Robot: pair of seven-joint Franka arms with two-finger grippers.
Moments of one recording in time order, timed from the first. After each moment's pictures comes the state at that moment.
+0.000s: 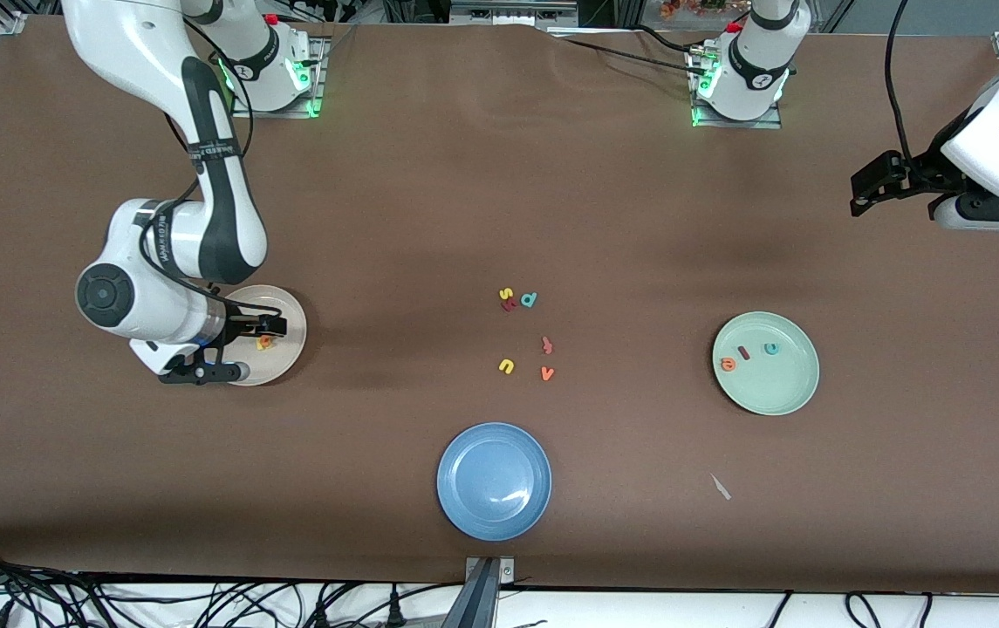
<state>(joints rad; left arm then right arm) -0.05 -0.01 -0.03 -1.61 0.00 1.55 -0.05 0.57 0.52 -0.50 -1.76 0.31 2.05 -0.11</state>
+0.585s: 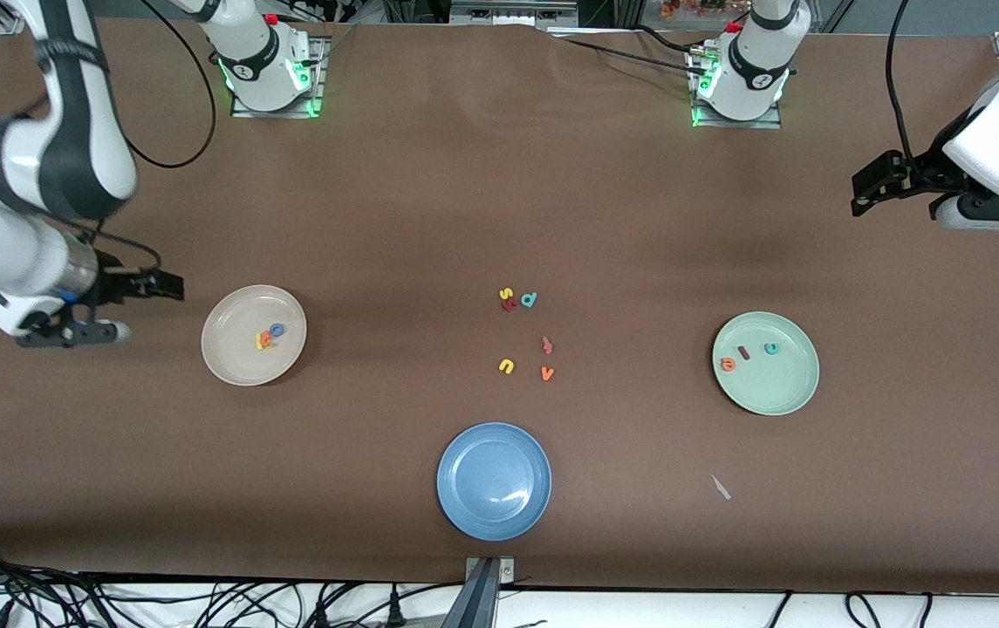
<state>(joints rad) -0.05 -0.01 -0.03 -1.61 0.00 1.55 -0.05 0.15 0.19 -0.17 -1.77 0.00 1.79 -0.10</state>
